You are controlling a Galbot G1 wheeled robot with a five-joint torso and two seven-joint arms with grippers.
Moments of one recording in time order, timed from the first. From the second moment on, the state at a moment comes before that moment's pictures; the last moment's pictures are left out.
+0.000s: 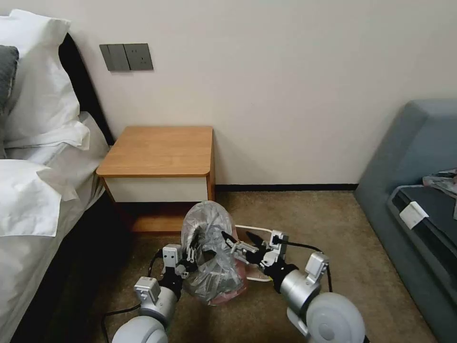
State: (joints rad) left arm 1.60 -1.29 -0.33 -2.13 -0.38 0.12 -0.08; right arm -1.43 1.23 0.18 2.20 0.91 -0.41 0.07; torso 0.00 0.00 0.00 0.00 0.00
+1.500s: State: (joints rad) left arm 1.63 -1.34 -0.36 -2.16 -0.53 0.18 -0.16; right arm -1.44 1.27 0.26 2.24 0.86 -0.35 0.04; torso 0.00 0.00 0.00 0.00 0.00
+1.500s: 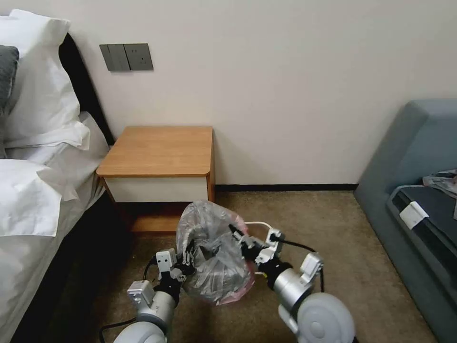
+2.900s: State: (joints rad) left arm 1.62 -1.37 -0.46 -2.17 -0.72 0.21 -0.06; right arm -1.29 1.14 0.42 2.20 1.23 -0.59 0.31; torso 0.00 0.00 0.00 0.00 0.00
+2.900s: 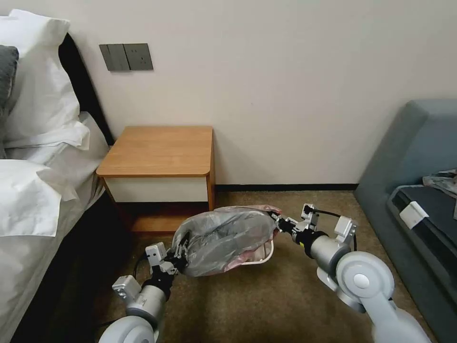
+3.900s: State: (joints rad) left arm 1.59 -1.37 -0.48 -2.15 -0.76 0.23 -0.13; right arm -1.51 1.21 0.47 2.47 1.25 -0.48 0.31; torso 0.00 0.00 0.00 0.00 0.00
